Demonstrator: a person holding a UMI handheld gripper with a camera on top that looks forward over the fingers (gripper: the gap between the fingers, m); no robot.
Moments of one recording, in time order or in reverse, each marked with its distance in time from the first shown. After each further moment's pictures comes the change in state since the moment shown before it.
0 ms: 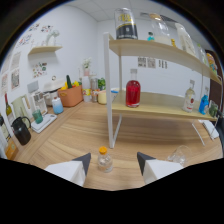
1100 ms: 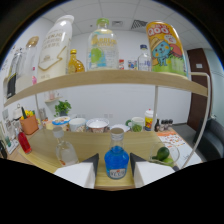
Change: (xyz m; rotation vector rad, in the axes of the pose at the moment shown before) arm 0.331 -0.127 0.029 0.181 0.210 0.073
